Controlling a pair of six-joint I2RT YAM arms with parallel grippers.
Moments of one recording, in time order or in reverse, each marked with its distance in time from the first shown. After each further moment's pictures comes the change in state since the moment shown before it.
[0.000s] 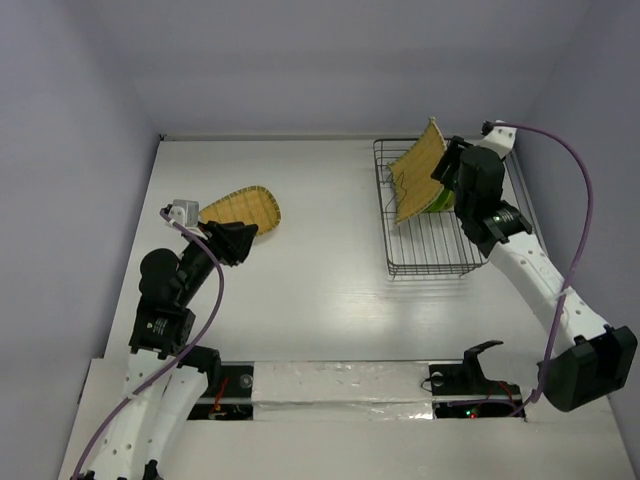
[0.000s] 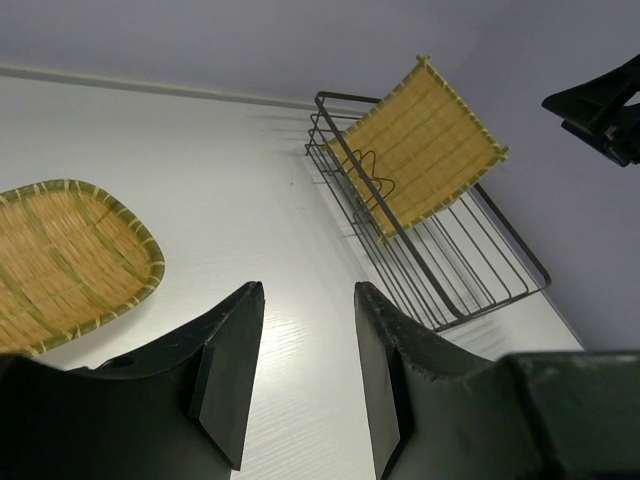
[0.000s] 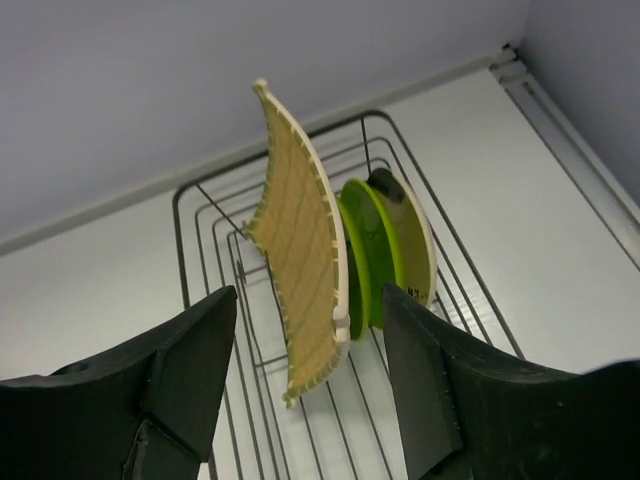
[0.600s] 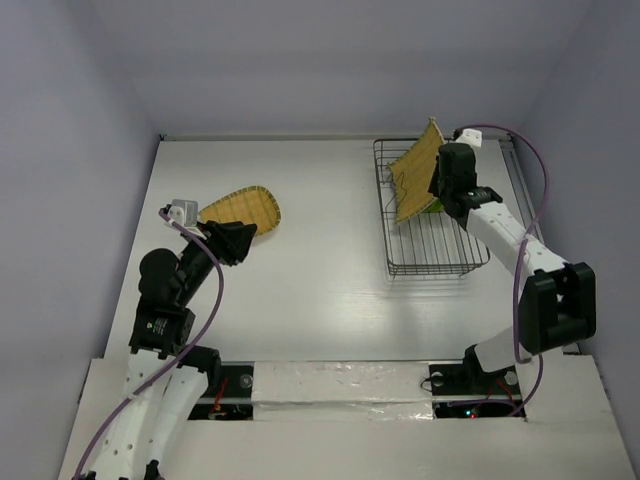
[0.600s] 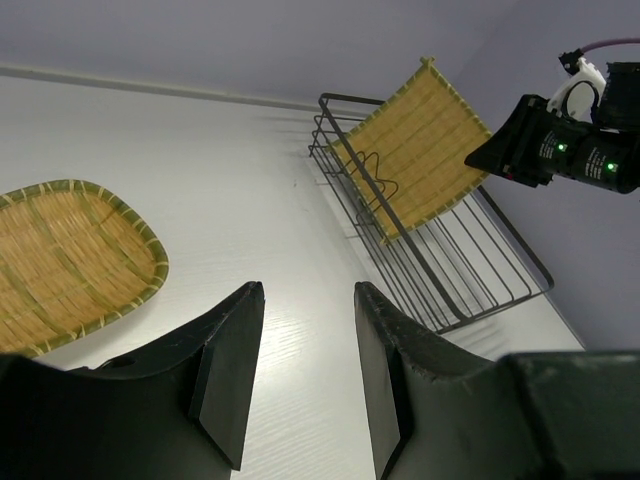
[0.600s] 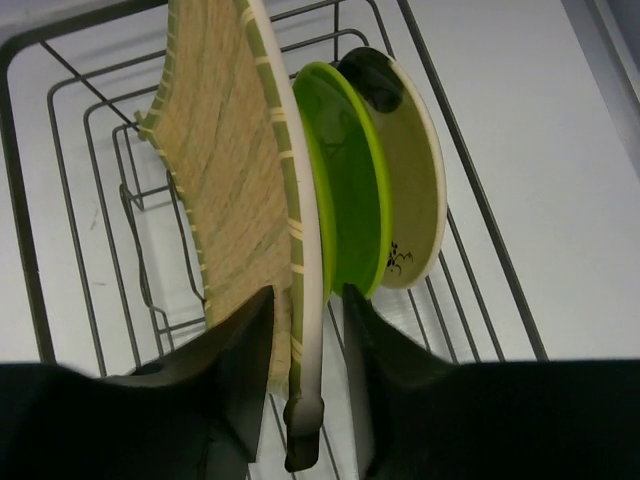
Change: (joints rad) left arm 0.014 0.004 0.000 0.000 0.005 0.000; right arm -0.101 0.313 0.028 -0.046 -0.119 -0.060
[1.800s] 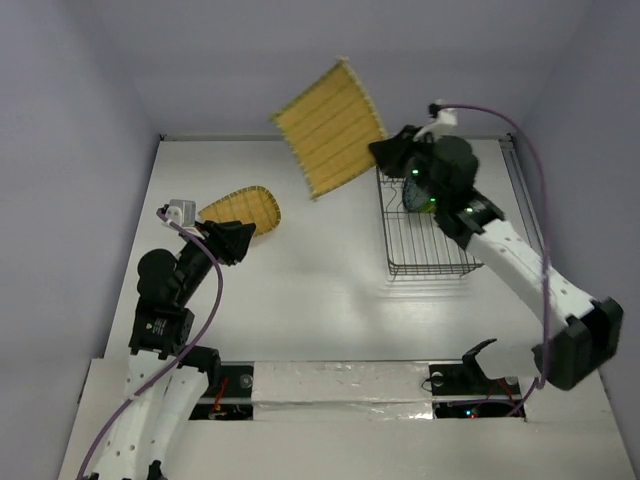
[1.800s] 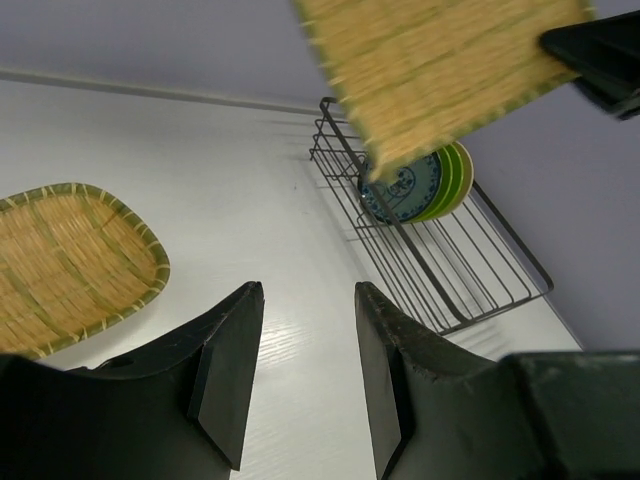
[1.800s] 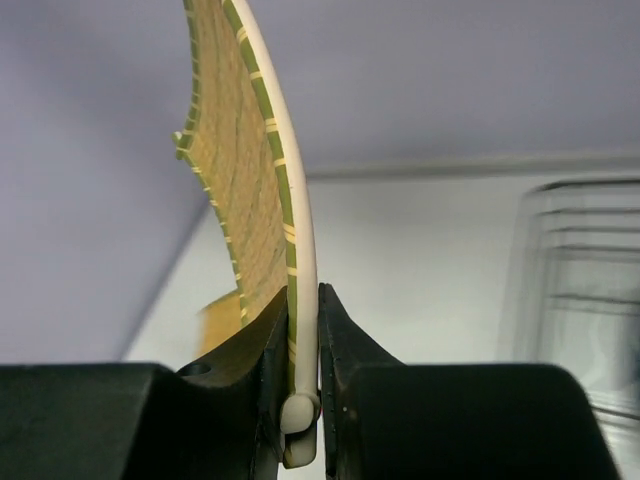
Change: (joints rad) left arm 0.022 -0.002 0.000 0.005 0.022 -0.004; right arm 0.226 -0.246 0.090 0.210 -0.366 0.163
